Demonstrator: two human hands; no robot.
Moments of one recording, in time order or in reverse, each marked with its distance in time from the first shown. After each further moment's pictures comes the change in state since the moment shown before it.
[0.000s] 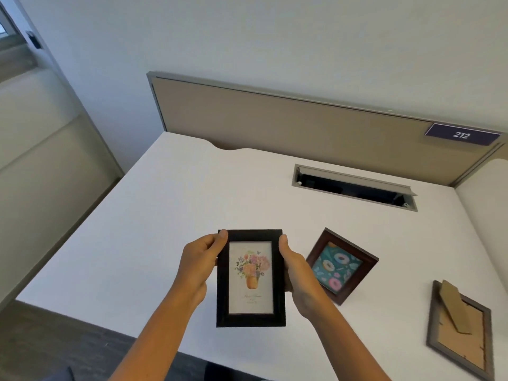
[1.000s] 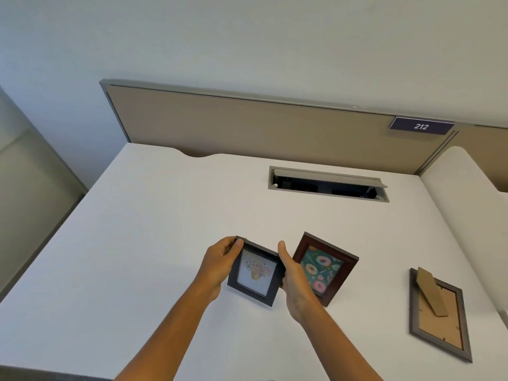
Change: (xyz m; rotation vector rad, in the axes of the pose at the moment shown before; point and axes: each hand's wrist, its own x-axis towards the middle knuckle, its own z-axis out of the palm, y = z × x) left_hand 0.068 -0.026 0.069 0.129 -0.291 0.021; right_hand 0.041 0.026 -0.030 0.325 0.250 0.020
